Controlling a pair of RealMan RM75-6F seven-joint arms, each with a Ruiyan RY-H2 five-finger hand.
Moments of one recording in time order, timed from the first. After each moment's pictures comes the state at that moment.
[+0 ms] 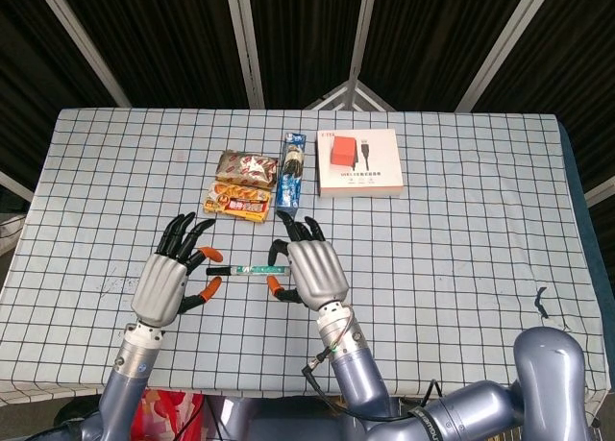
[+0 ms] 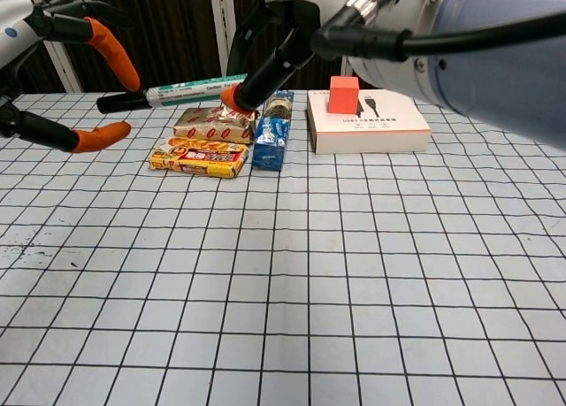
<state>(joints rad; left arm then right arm) -0.38 -1.62 -0.15 -1.70 1.62 1.47 0.30 1.00 -1.77 0.50 -2.17 -0.53 1.58 -0.85</state>
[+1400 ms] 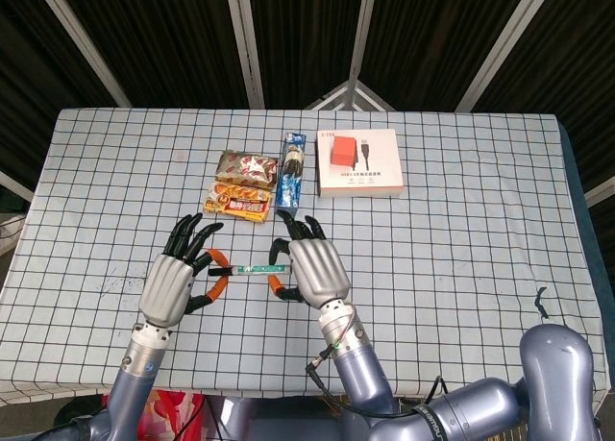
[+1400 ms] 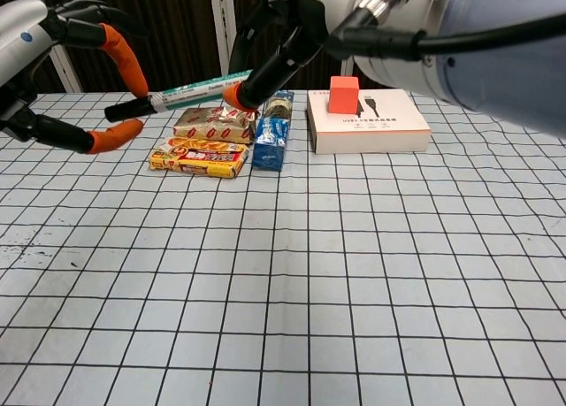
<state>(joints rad) -0.40 -1.66 -0.14 -1.67 1.64 1.48 0.28 1.01 -1.73 0.49 -2.17 -0.51 1.56 -0.81</state>
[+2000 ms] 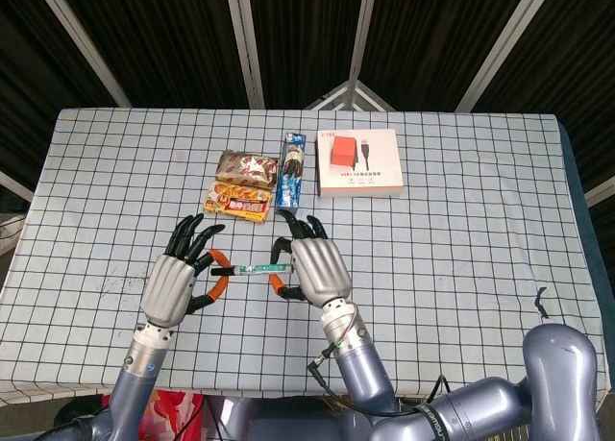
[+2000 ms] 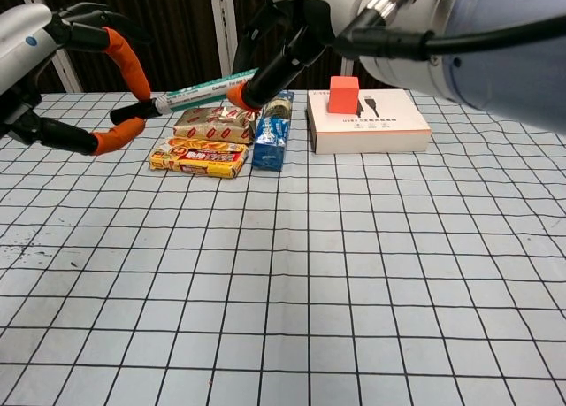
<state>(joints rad) -0.40 -1.67 -0.14 -1.65 1.63 1.48 0.28 1.01 -1.72 0.49 -2.17 -0.50 1.56 -0.79</state>
